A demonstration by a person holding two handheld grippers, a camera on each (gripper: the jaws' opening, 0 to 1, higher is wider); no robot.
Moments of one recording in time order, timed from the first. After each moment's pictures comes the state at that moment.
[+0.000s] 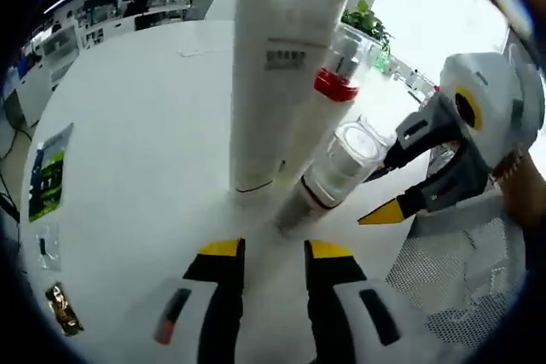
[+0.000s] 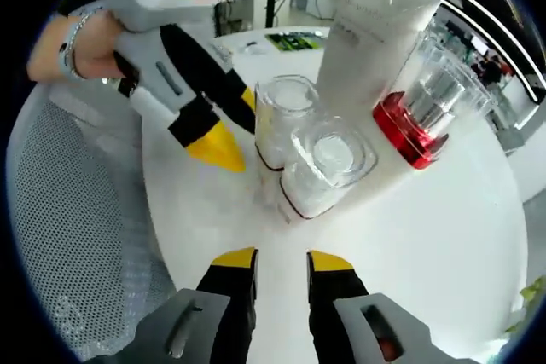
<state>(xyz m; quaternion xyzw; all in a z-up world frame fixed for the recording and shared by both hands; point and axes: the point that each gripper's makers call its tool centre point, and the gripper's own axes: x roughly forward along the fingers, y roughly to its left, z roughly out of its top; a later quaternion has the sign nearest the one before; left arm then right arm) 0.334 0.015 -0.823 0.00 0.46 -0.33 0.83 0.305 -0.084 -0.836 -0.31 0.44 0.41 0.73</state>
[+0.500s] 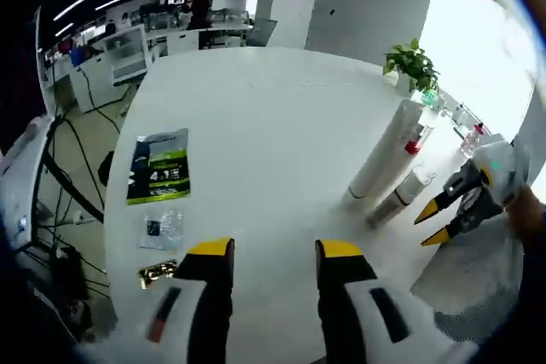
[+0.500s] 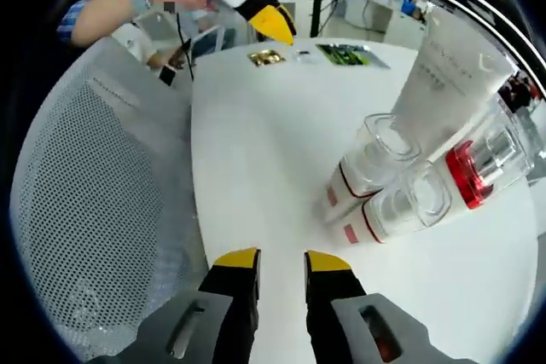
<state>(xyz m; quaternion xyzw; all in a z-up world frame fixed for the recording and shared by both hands) 0.361 0.189 -0.774 0.02 0.41 -0.16 0.90 0.273 -0.051 -0.826 -0.31 0.41 0.49 0.70</state>
